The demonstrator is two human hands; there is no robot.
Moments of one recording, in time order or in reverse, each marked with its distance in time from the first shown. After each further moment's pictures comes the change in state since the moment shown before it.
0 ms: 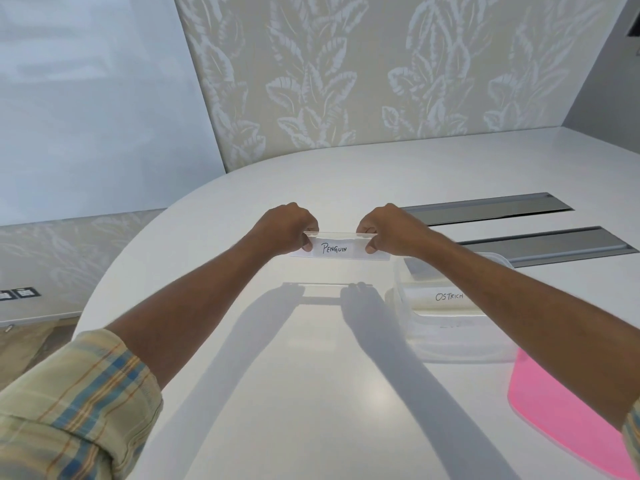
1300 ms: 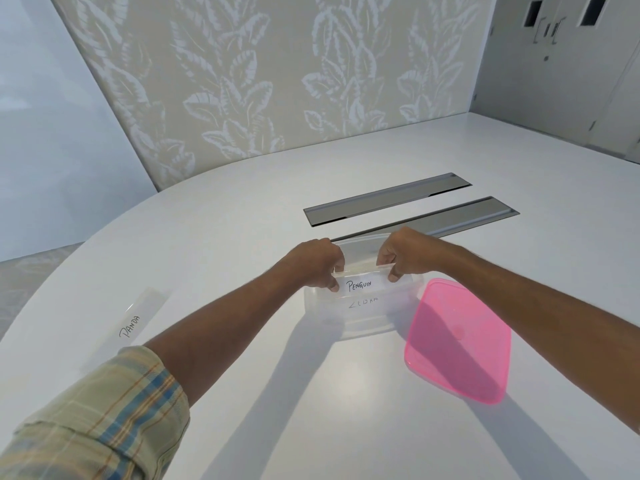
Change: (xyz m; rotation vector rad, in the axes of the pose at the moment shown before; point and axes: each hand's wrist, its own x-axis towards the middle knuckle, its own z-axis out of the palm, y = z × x) left_hand 0.035 0.234 0.049 0.084 -0.214 0.237; right_hand -0.149 0.182 -0.011 0.008 -0.144 0.153
